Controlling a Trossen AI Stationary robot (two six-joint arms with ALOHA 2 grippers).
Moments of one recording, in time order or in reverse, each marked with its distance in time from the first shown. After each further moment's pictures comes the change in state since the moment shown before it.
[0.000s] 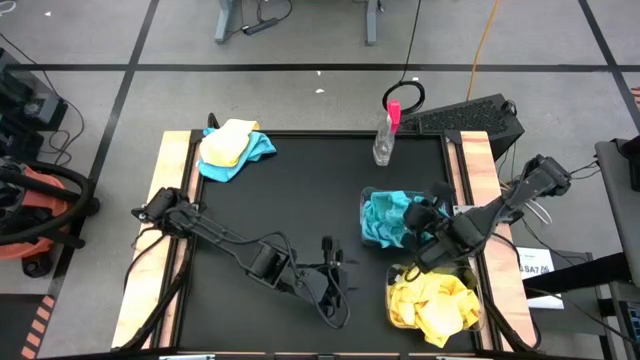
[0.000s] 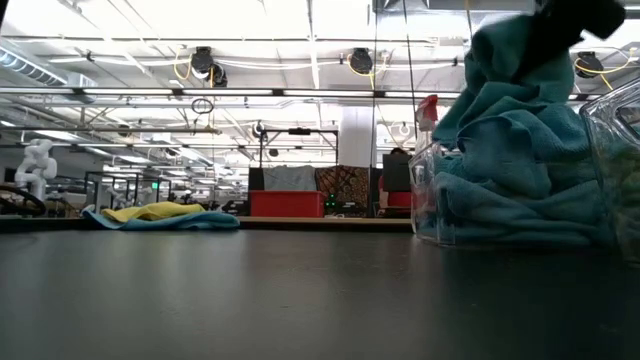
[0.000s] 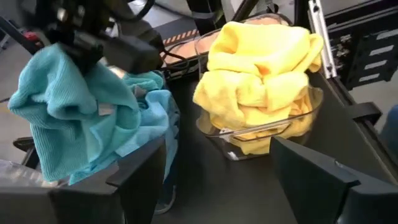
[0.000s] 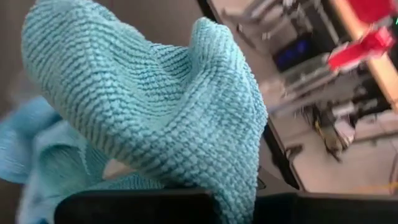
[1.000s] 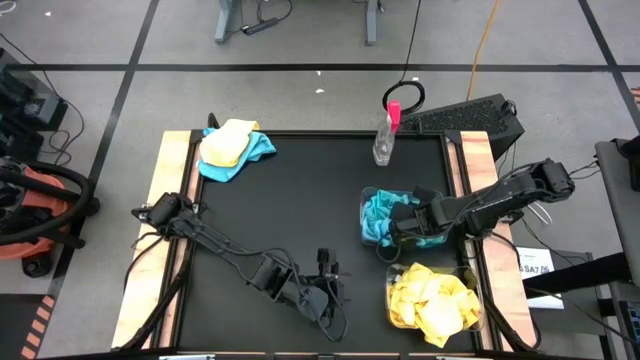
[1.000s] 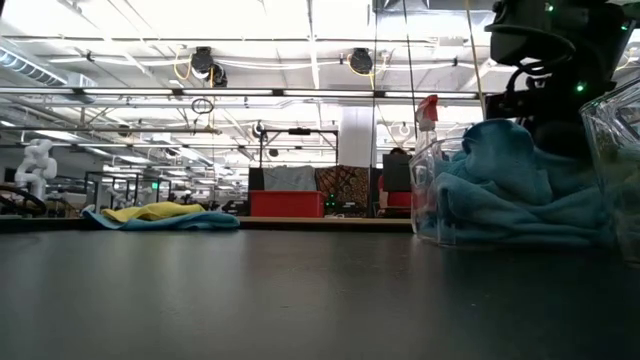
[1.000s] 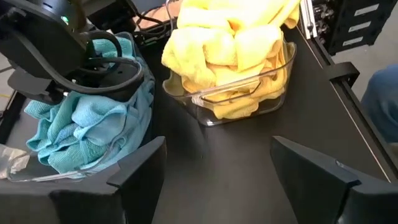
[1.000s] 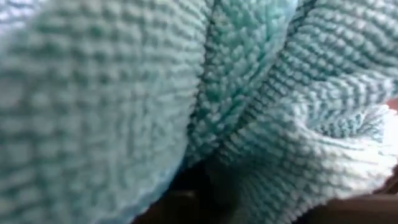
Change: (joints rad) left arm -0.050 0.044 0.000 -0.107 0.011 -0.097; right arm -0.352 -0.002 -0.418 0.562 -0.464 -0.352
